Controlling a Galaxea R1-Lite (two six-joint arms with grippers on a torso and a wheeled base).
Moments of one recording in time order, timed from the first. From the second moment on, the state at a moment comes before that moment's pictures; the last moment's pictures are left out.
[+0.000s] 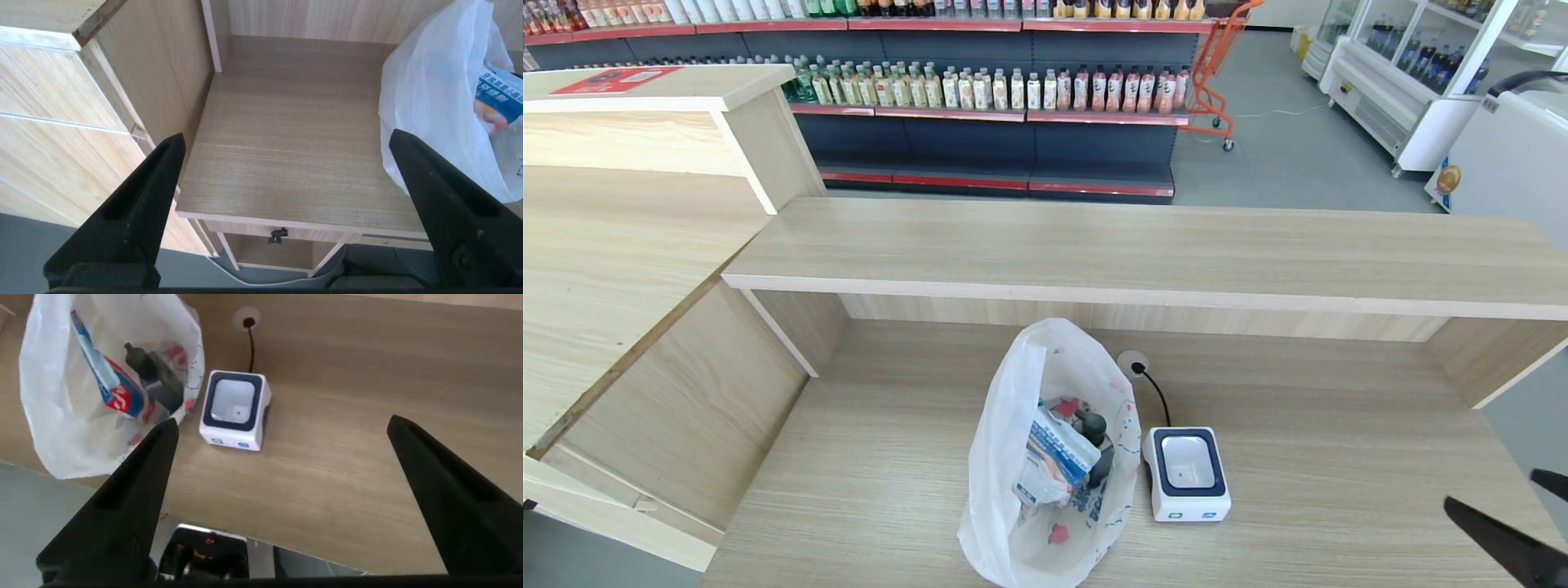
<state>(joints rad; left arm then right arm) 0.00 0.00 0.00 0.00 0.01 0.00 0.08 0.70 -0.19 -0.30 0.13 -0.02</state>
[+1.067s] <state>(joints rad) 0.00 0.00 0.00 0.00 0.01 0.00 -0.01 0.00 -0.01 0.05 -0.02 -0.01</state>
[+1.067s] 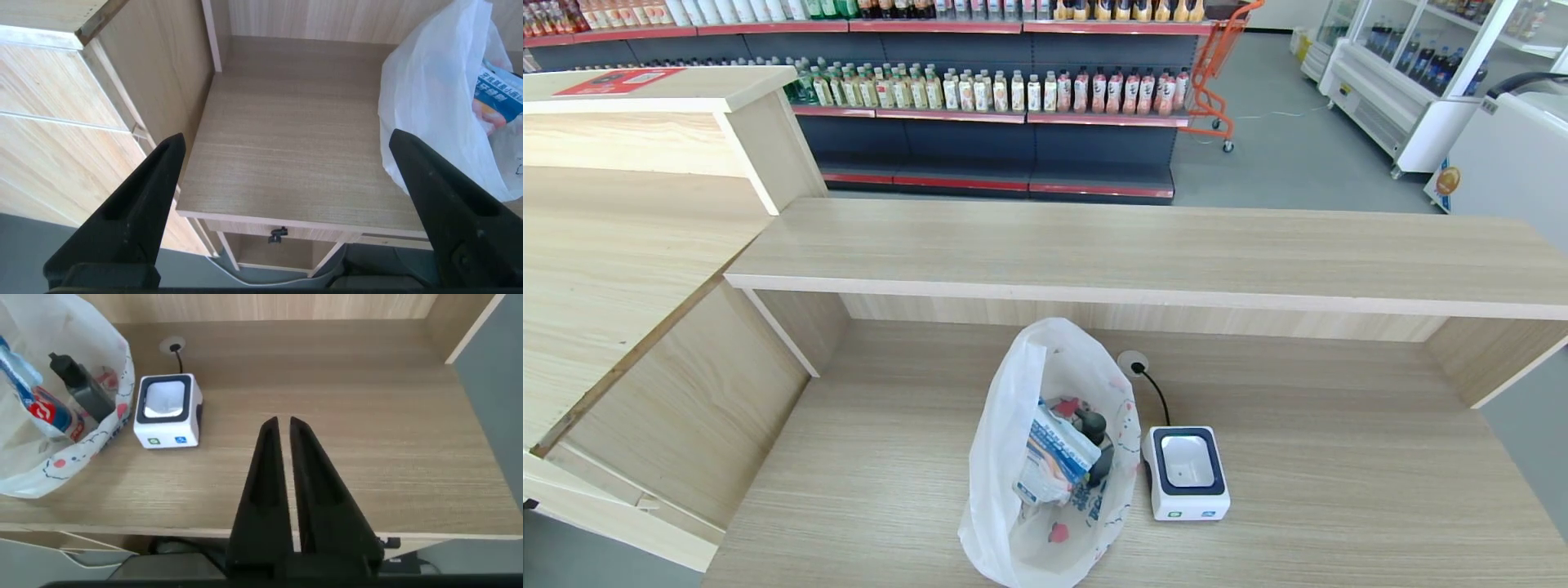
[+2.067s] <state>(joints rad) 0.00 0.00 0.00 0.00 0.01 0.00 -0.01 0.00 -0.01 0.05 -0.02 -0.01</state>
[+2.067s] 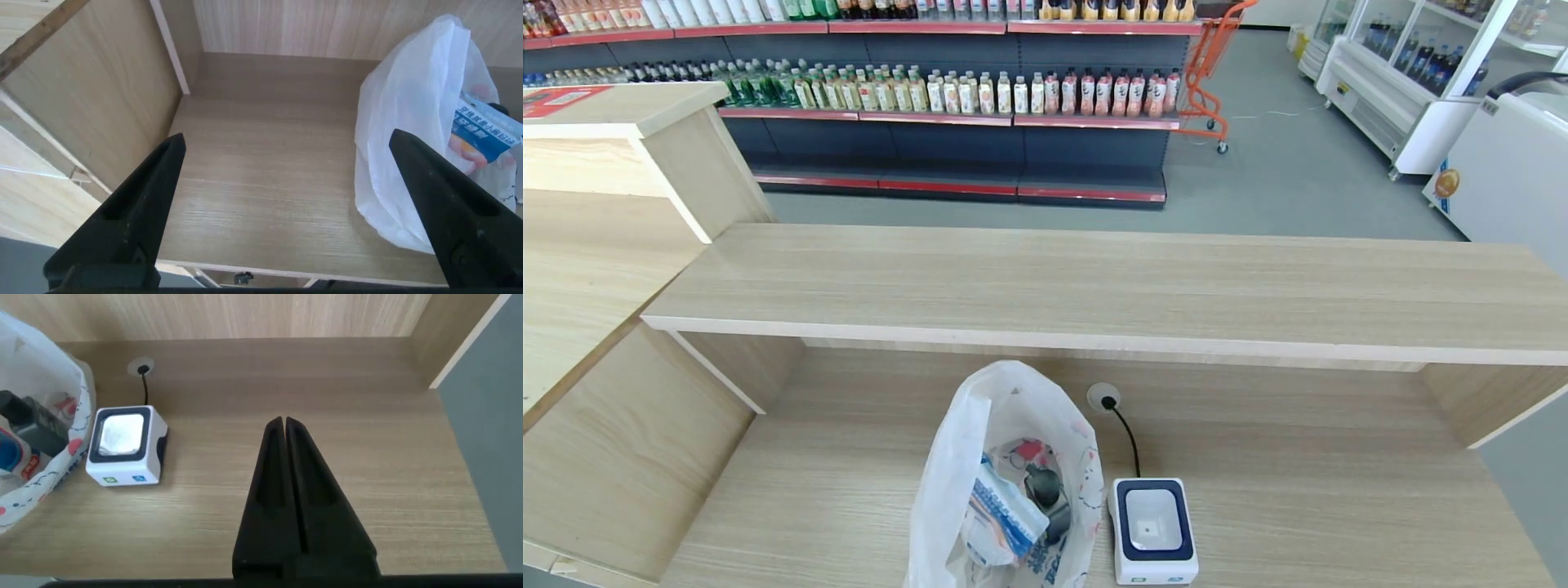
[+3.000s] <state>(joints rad) 0.00 0.00 0.00 0.00 0.01 0.00 -0.01 0.00 -0.01 0.05 -0.02 -0.01</state>
